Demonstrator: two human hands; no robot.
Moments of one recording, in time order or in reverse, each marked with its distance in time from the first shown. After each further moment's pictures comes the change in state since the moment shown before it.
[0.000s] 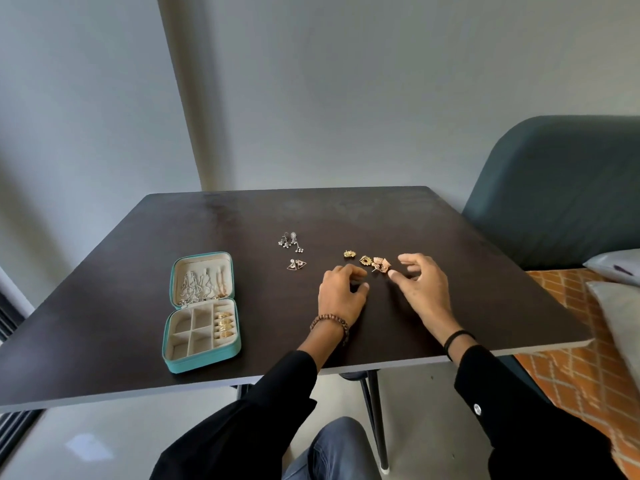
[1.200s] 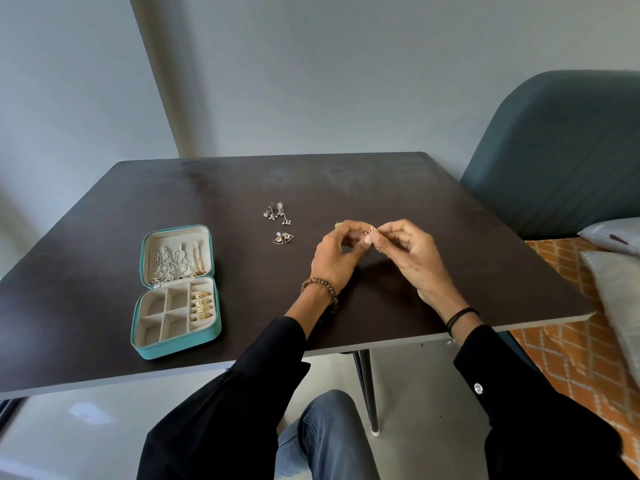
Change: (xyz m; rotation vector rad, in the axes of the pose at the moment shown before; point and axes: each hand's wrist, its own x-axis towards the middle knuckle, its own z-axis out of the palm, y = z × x) left_hand 0.026 -0.006 0.013 -0.397 -0.051 0.091; right_hand -0.001 -0.007 -0.005 0.468 -0.258 -0.079
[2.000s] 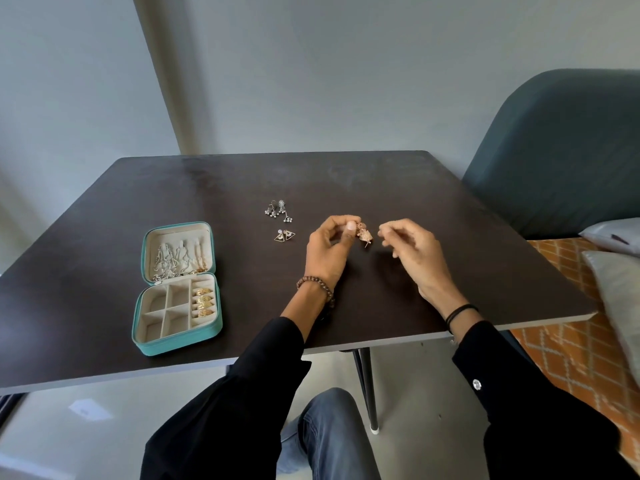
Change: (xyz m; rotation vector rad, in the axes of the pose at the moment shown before) left_hand 0.001 -0.002 -0.006 -0.292 0.151 -0.043; right_hand 0.010 0.011 0.002 -0.093 0.106 0.035
